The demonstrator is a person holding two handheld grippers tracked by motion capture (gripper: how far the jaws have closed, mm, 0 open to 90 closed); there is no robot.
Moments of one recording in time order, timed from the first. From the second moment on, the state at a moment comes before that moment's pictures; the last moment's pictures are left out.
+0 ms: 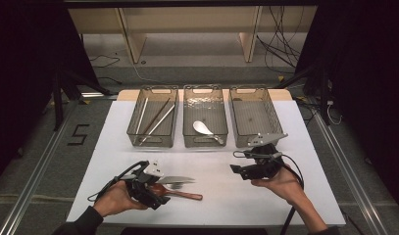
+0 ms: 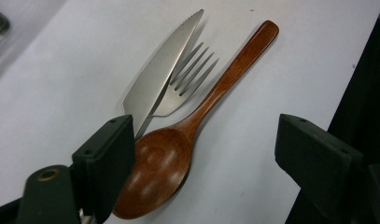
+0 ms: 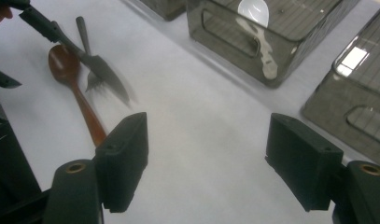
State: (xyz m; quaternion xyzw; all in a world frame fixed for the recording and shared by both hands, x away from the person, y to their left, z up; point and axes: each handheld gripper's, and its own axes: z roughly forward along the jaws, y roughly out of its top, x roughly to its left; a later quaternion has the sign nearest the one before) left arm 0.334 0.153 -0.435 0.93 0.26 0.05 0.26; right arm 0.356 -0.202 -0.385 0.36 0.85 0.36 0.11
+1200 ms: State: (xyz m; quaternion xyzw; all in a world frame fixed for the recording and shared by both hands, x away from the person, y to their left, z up) left arm 0.357 0.120 -0.455 0.97 0.18 0.02 0.17; right arm 0.317 -0.218 -0.403 0.36 0.86 0.36 0.09
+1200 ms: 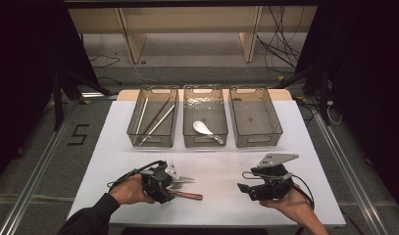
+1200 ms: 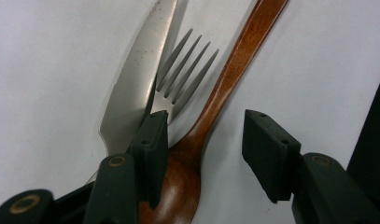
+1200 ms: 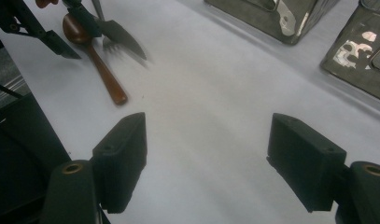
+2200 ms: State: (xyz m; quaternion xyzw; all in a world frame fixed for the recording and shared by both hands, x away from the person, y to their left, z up) left arm 0.351 0.109 -0.460 0.99 0.12 0.01 0.11; right arm 0.318 -0.218 -0.403 0.36 0.86 0.36 0.09
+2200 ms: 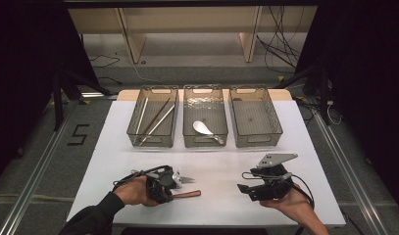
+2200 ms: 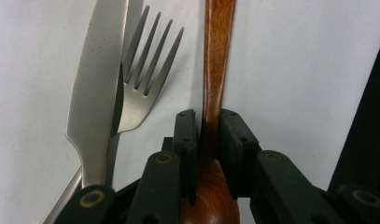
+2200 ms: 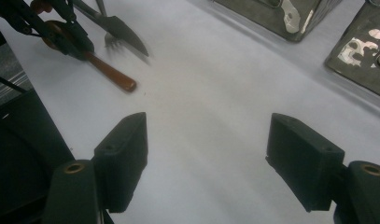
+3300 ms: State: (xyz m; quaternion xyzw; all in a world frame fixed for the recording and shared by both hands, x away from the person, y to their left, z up) left arm 0.351 0.120 -0.437 0.97 0.16 -0.01 0.18; right arm 0.318 -0.219 -0.402 0.36 0.86 0.36 0.09
